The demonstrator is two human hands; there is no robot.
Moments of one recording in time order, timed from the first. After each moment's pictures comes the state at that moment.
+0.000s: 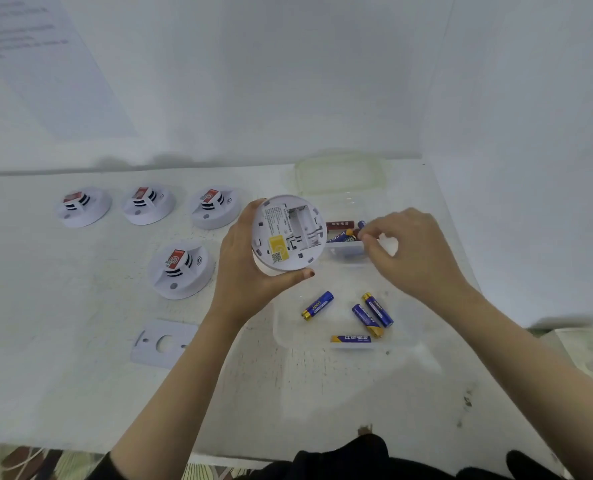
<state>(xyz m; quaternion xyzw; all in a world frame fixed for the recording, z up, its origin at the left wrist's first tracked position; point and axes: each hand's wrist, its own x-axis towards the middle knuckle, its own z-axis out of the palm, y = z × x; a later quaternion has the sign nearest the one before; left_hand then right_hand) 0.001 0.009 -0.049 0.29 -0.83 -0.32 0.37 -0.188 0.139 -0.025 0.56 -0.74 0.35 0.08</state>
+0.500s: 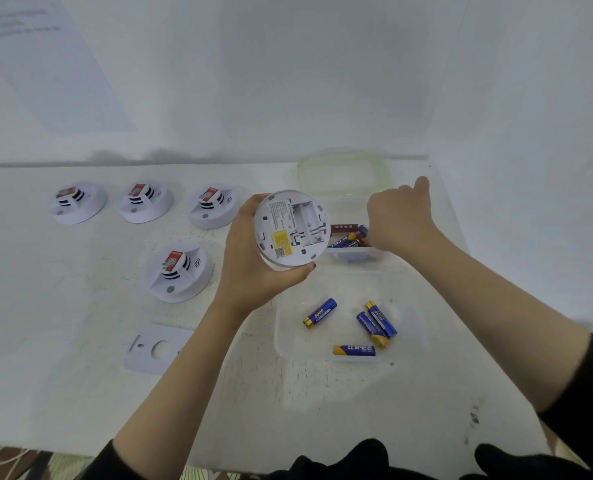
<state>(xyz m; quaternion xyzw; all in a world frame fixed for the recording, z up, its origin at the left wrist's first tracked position) -0.016 -0.008 -0.044 0.25 -0.82 -0.33 0.40 -0.208 0.071 -0.002 0.49 -0.86 -0.11 0.07</state>
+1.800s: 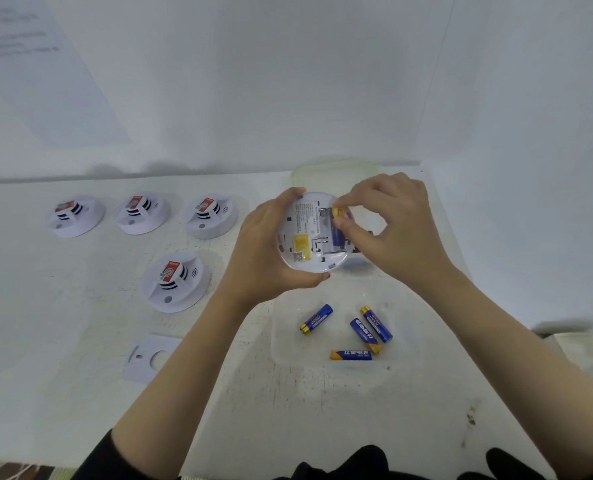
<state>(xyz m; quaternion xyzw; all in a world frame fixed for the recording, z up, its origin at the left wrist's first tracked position) -0.032 -0.007 -0.022 0.18 -0.90 -0.22 0.33 -0.191 0.109 0.000 0.59 -0.67 0.42 0.14</state>
